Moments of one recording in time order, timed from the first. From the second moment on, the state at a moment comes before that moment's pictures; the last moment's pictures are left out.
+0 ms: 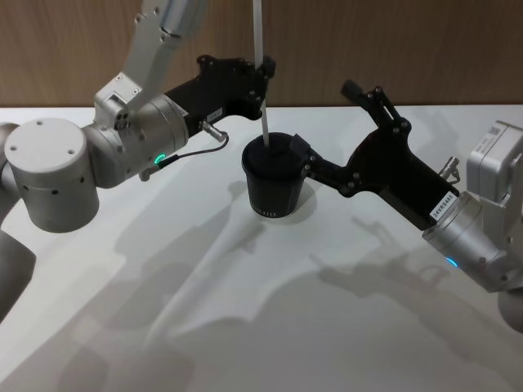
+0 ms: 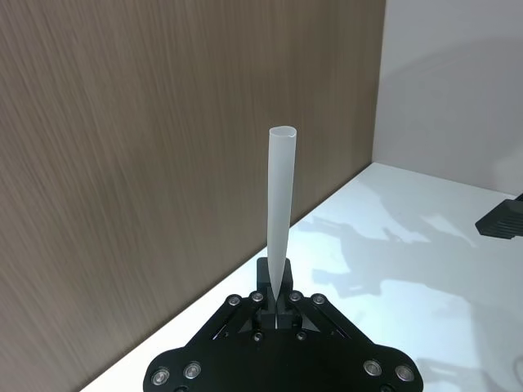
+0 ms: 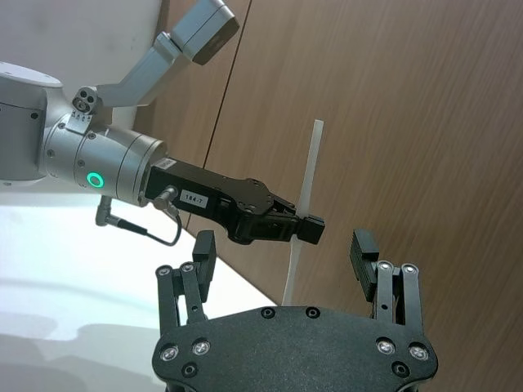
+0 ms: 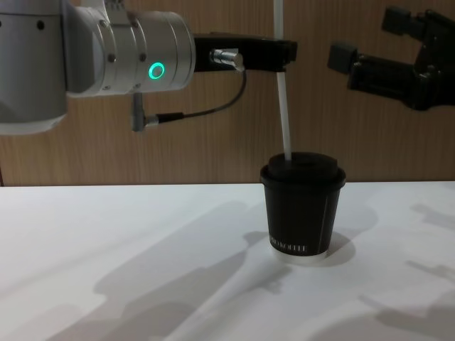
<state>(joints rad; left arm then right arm) -0.61 0.32 0.58 -1.54 -0.46 0.23 -0.29 0.13 0.43 -0.25 -1.71 0.29 -0.35 0.52</state>
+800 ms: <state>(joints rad) -0.62 0.29 0.58 -1.51 -0.45 0.22 -0.30 0.13 0.43 -0.25 -1.71 0.29 -0.35 0.52</state>
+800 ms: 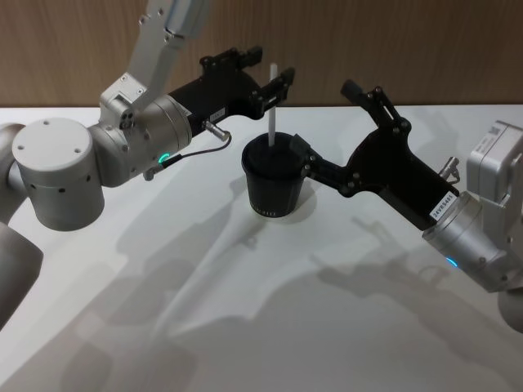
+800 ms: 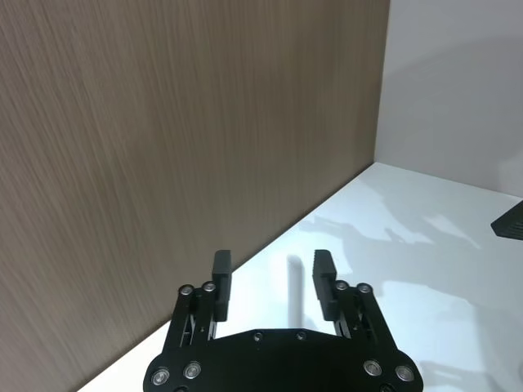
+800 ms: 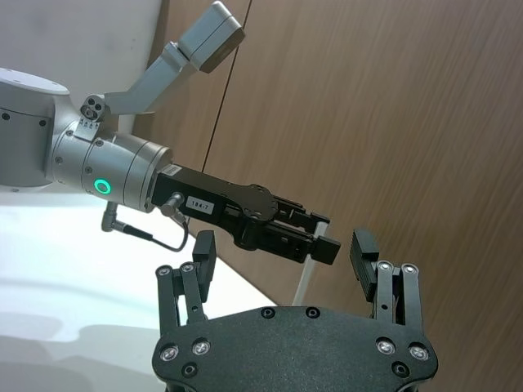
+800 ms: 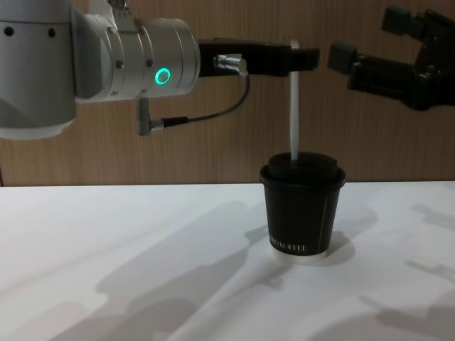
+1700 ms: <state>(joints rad) -0.55 0.31 0.55 -1.54 -0.45 0.15 -0.31 0.14 0.41 -0.23 -1.74 0.38 -0.29 0.50</state>
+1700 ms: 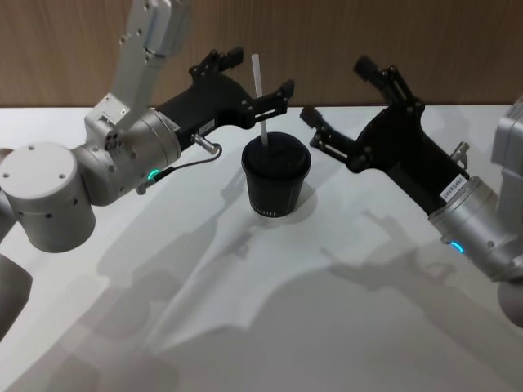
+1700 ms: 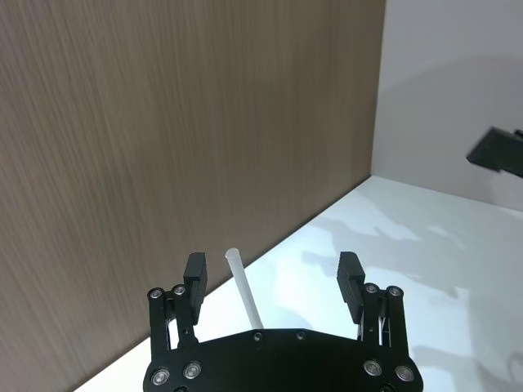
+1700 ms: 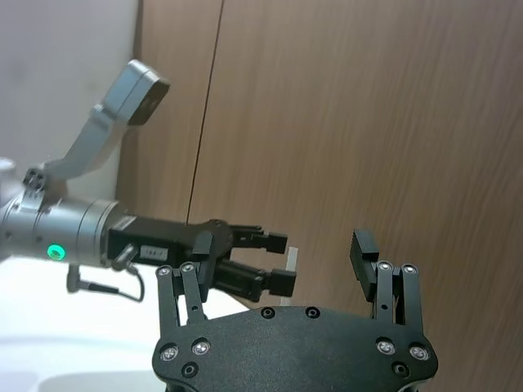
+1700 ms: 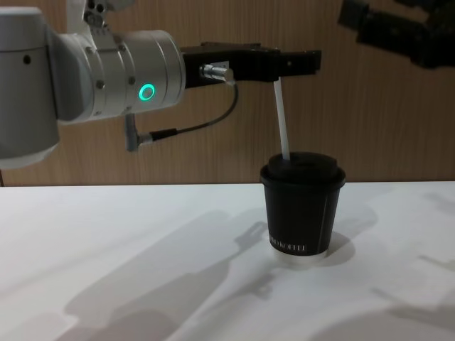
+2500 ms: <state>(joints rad) -0.49 0.33 0.53 -1.60 -0.45 0.10 -0.36 0.17 0.40 -0.25 -1.80 0.53 -0.07 0.45</state>
